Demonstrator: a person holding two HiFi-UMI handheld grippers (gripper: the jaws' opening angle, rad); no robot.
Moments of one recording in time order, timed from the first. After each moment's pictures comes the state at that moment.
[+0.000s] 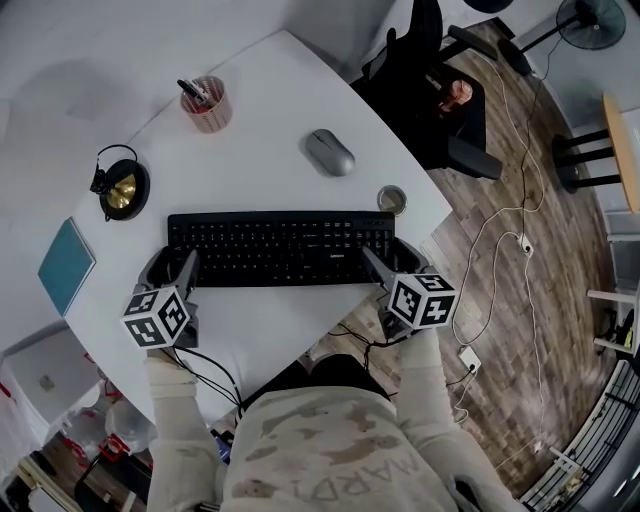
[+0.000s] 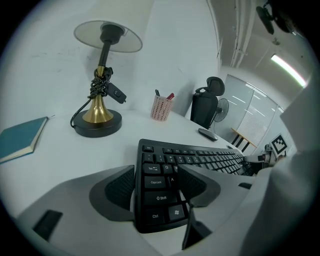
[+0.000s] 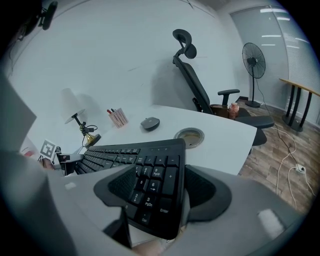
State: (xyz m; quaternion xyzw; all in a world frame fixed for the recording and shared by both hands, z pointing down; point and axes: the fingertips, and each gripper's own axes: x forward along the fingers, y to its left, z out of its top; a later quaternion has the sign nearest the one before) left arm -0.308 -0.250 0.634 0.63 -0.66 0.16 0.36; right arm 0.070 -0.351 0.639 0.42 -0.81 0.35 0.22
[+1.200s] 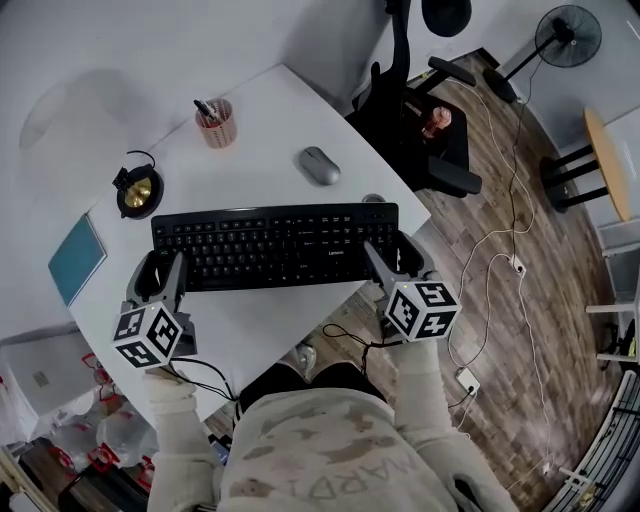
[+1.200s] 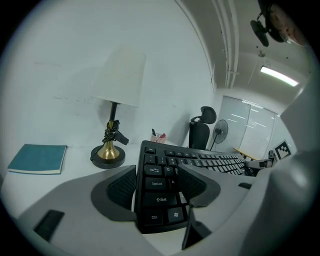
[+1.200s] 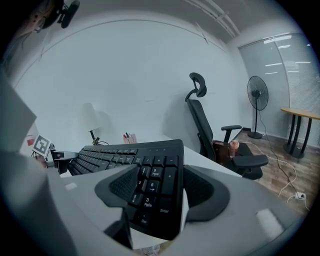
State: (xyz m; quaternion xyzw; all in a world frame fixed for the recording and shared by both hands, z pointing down) left arm -0.300 -0.211 0.513 0.64 -0.72 0.06 0.26; right arm 0.075 -0.335 0.515 0.45 -0.86 0.22 0.14
